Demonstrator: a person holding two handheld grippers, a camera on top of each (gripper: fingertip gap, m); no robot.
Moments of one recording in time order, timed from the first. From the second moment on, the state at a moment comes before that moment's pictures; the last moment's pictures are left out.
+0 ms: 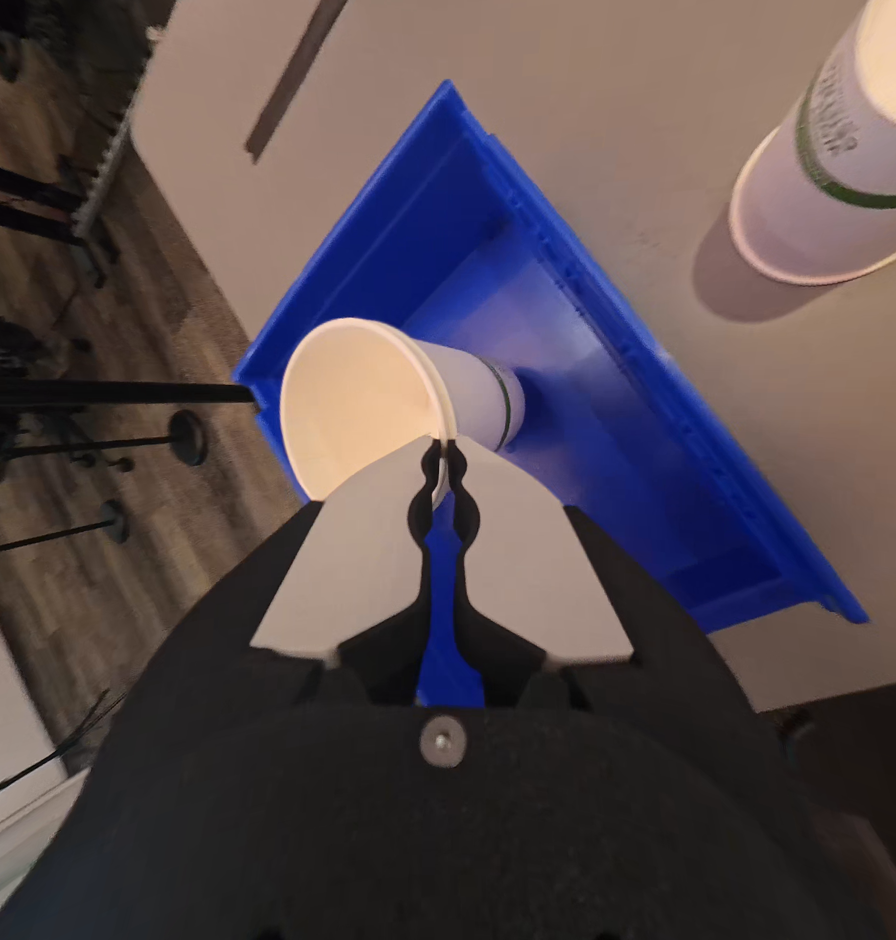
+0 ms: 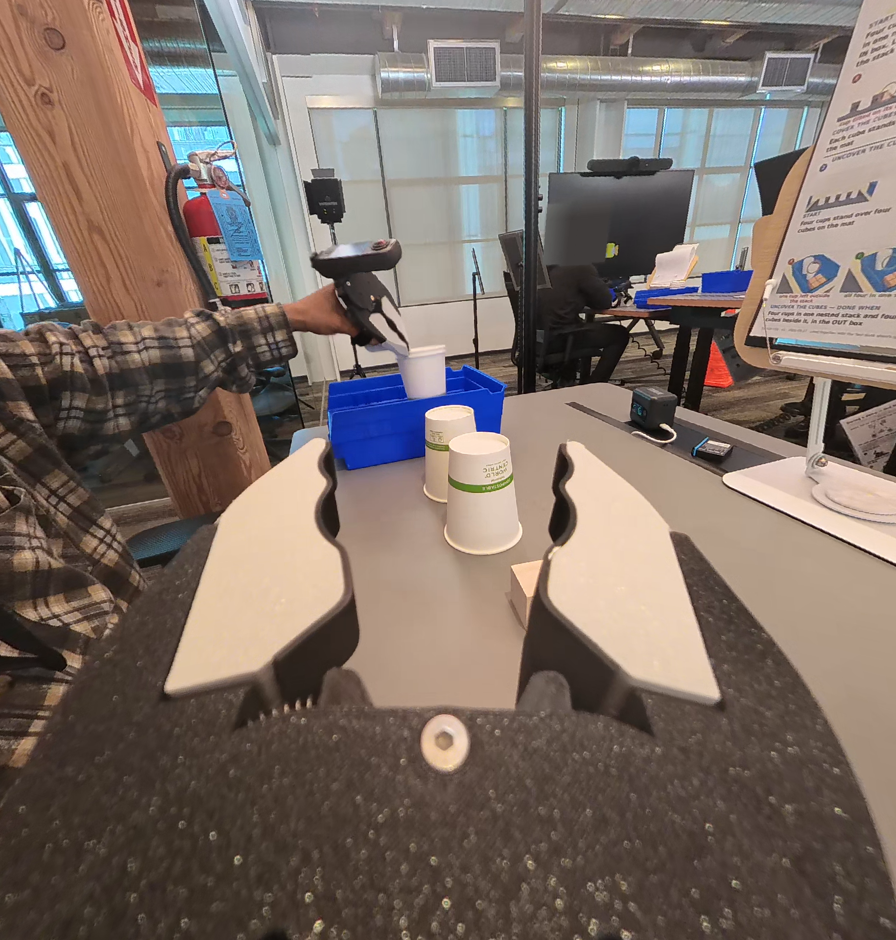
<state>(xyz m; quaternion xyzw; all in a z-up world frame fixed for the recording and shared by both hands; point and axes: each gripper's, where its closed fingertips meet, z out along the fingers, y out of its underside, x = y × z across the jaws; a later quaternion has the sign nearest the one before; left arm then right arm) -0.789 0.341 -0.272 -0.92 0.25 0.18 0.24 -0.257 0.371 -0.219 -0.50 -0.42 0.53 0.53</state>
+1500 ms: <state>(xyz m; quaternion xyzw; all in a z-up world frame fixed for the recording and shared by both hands) -0.799 0.344 -0.242 -0.83 0.19 0.47 0.24 -0.279 0.370 -0.238 -0.52 -0.45 0.52 0.51</state>
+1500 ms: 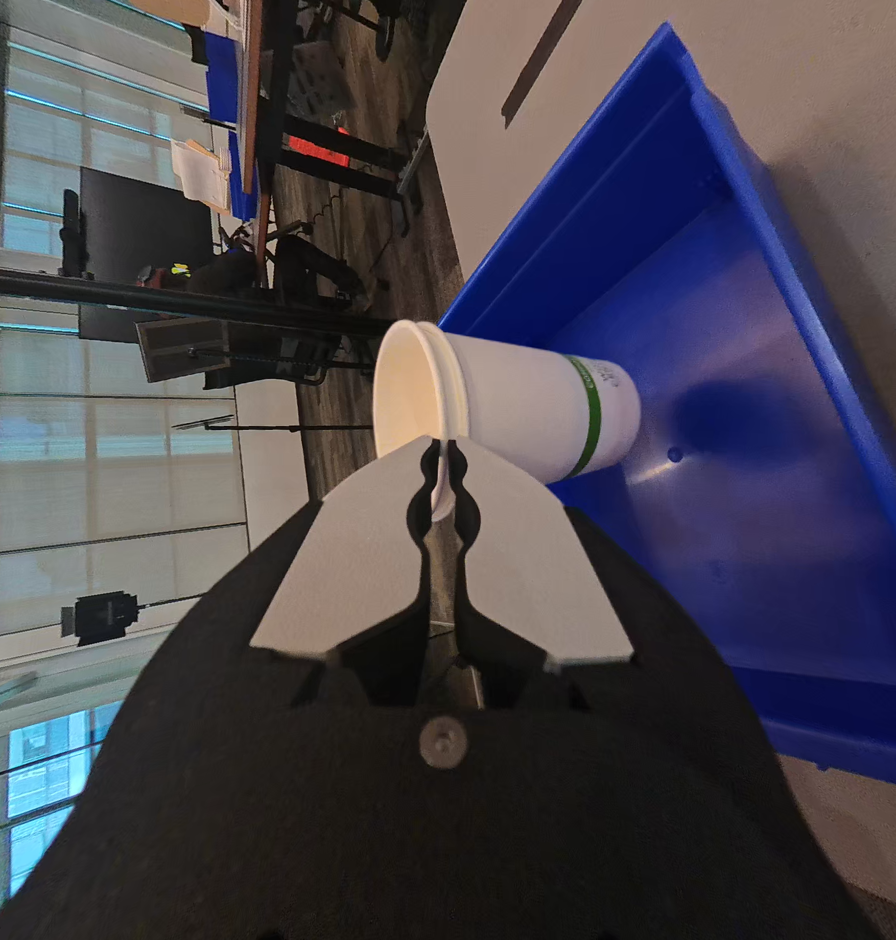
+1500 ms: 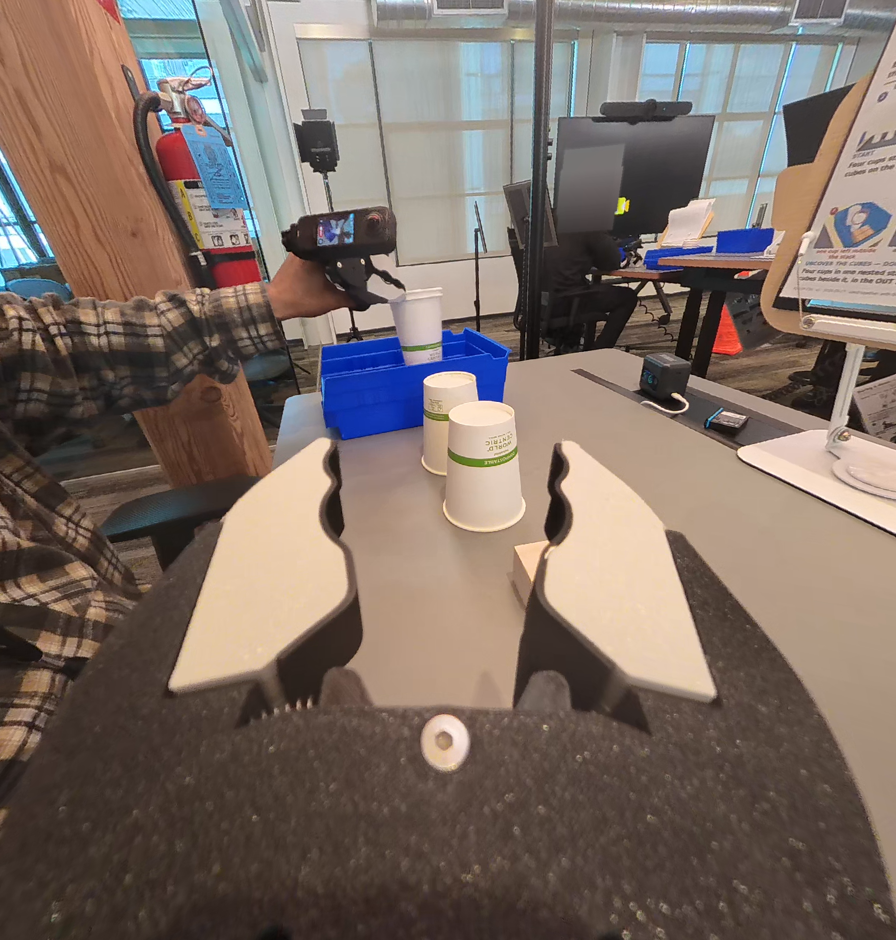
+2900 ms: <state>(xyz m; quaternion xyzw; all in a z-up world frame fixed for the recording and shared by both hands) -0.799 0.334 -0.231 -0.78 0.22 0.53 0.24 -0.304 0.363 -0.258 -0.53 -0.47 0.52 0.48</state>
